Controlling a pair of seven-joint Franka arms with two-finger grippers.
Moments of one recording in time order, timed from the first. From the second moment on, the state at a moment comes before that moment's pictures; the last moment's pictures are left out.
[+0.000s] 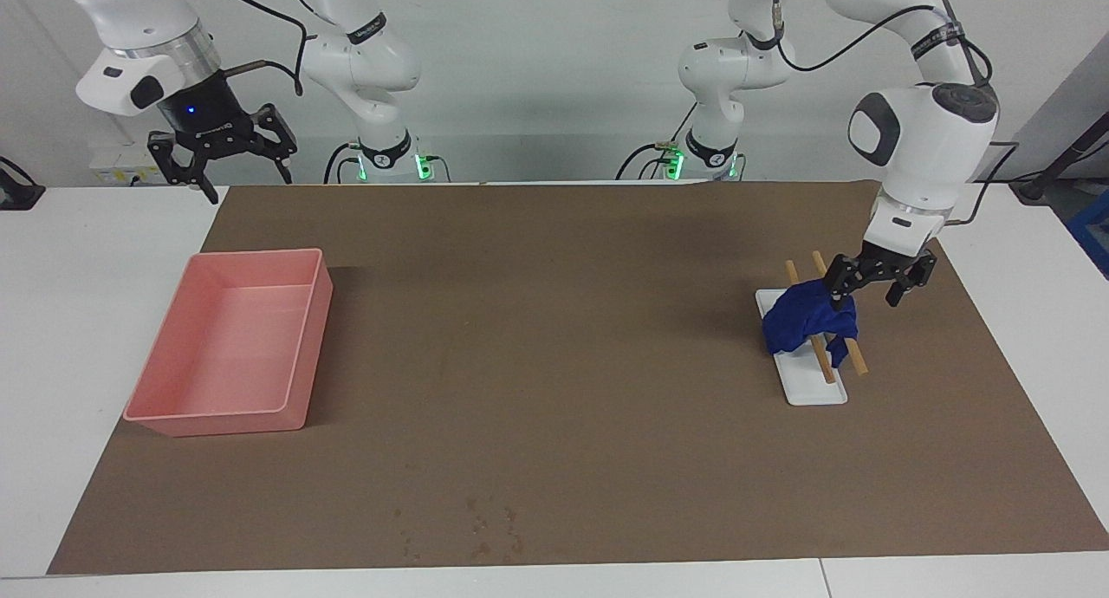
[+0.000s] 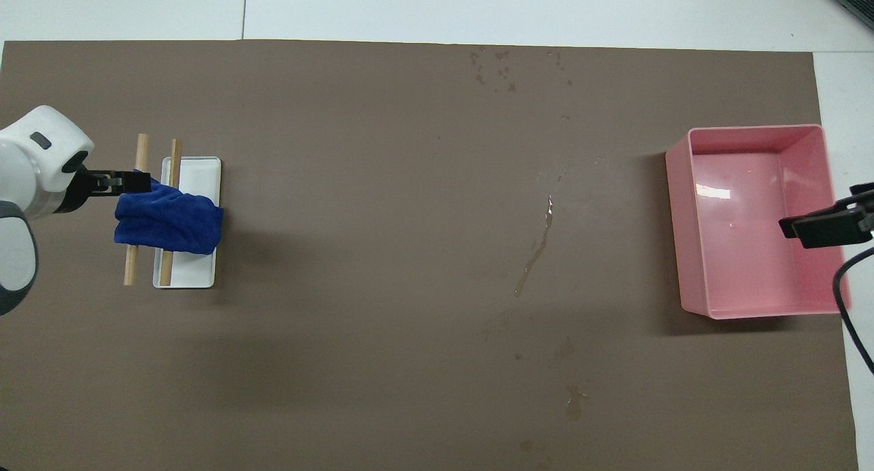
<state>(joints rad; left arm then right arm) 0.03 0.03 0.00 -2.06 0.03 2.31 0.03 -0.15 -0.10 0.11 -1.63 0.07 1.59 -0.50</state>
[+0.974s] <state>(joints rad) 0.03 0.03 -0.01 -2.05 0.03 2.26 -0.01 0.13 -0.14 0.13 -1.72 0.14 1.78 -0.80</state>
